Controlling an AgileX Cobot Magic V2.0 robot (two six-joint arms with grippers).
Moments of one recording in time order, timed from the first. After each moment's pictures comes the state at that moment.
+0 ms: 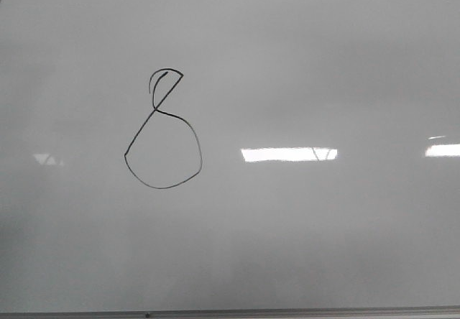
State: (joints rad) left arm -0.42 0.91 -0.67 0.15 0.67 -0.20; right arm 0.41 0.73 -0.70 0.65 0.62 -0.70
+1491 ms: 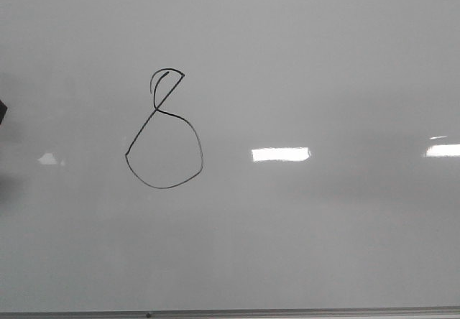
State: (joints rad) left arm -0.09 1.51 -0.74 0.12 0.22 -0.20; right arm 0.31 0.21 -0.30 0.66 0.44 -0.56
